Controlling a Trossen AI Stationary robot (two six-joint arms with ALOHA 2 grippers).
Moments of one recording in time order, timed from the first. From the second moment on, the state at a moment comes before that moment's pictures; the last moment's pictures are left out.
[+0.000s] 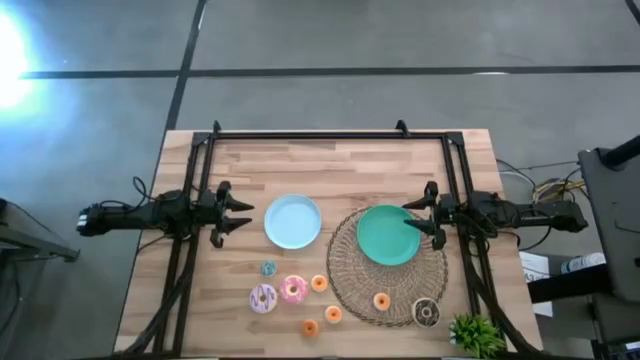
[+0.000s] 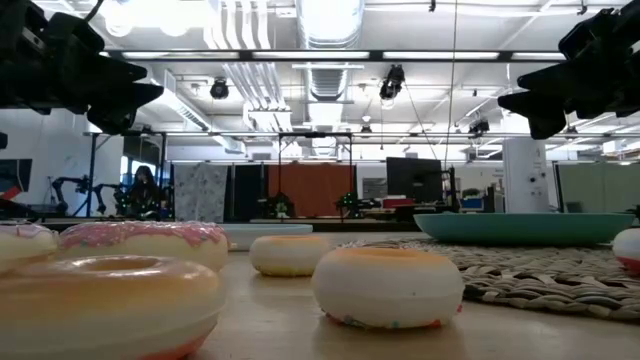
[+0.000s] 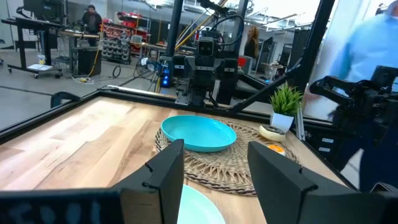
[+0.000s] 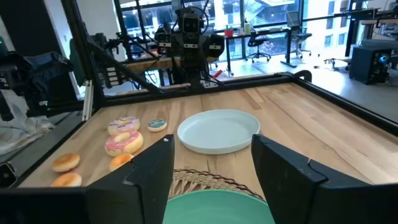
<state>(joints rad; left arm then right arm) 0.00 0.03 0.01 0.02 -0.01 -0.18 0.04 0.05 0.01 0.02 0.05 0.16</state>
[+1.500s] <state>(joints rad) 0.00 0.03 0.01 0.02 -0.01 -0.18 0.04 0.07 0.01 0.10 0.14 1.36</state>
